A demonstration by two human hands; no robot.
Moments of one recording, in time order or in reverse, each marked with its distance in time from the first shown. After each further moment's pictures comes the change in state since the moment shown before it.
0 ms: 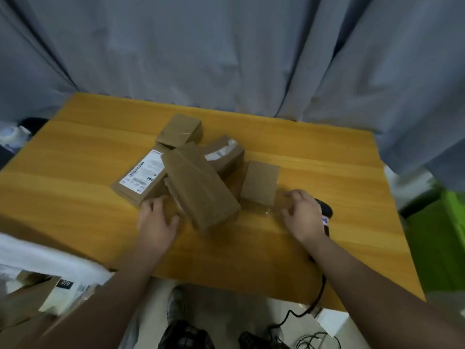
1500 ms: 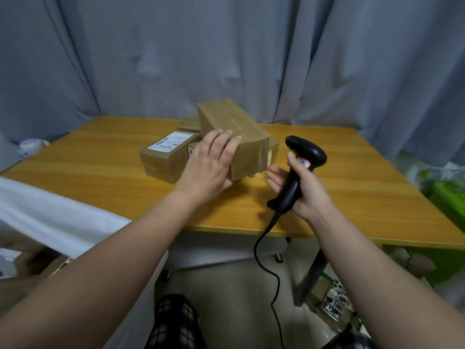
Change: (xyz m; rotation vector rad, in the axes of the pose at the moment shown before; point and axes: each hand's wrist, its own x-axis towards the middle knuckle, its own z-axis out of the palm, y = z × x) left_hand -0.053 -0.030 0.018 0.247 0.783 1.280; right_hand -0.142 -0.077 0.070 1.789 0.067 0.166
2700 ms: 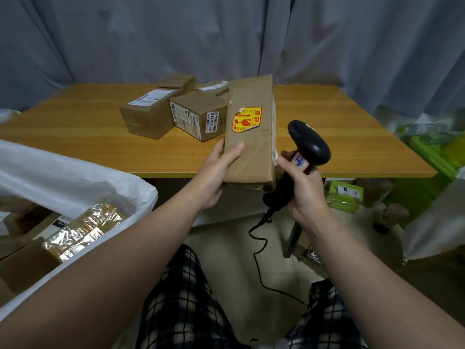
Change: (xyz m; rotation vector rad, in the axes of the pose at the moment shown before) left_hand -0.063 0.110 -0.024 -1.620 -0.372 -1.140; right_hand -0.089 0.069 -0.070 -0.091 0.061 -0.269
